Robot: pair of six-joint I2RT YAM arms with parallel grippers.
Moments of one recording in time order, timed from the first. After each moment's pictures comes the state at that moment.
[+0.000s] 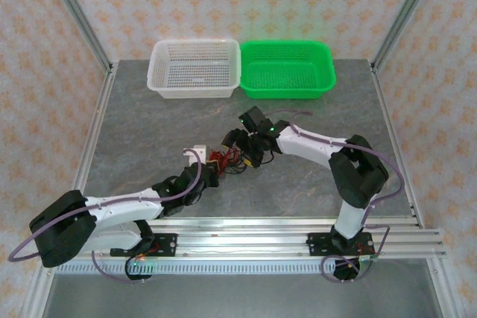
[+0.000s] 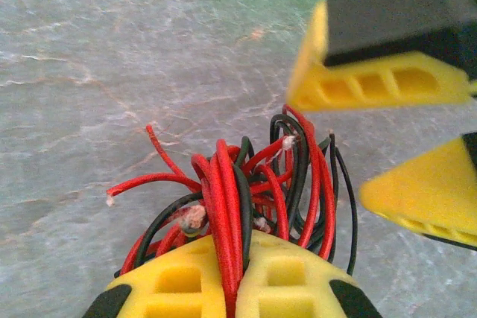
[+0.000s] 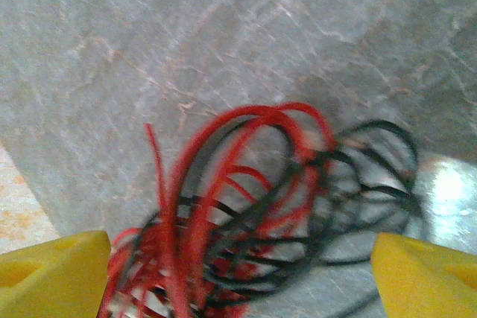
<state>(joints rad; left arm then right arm) -0.87 1.14 0.33 0.22 -0.46 -0.68 0.73 1.77 1.18 -0.46 -0.30 1.23</state>
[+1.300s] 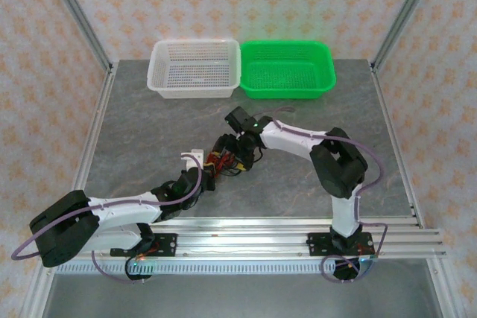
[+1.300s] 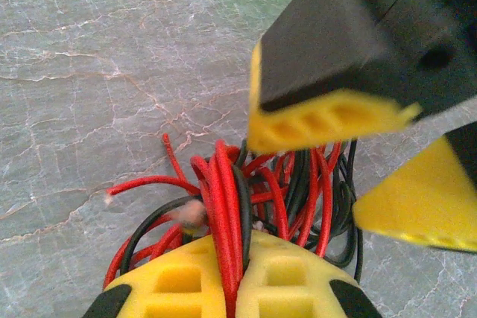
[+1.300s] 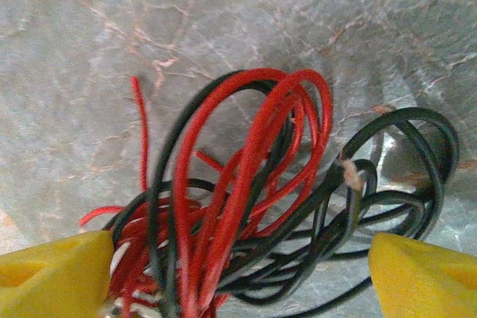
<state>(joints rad) -0.87 1.15 0.27 0.31 -0.49 -0.64 0.78 1.94 1.36 -0.59 -0.35 1.18</state>
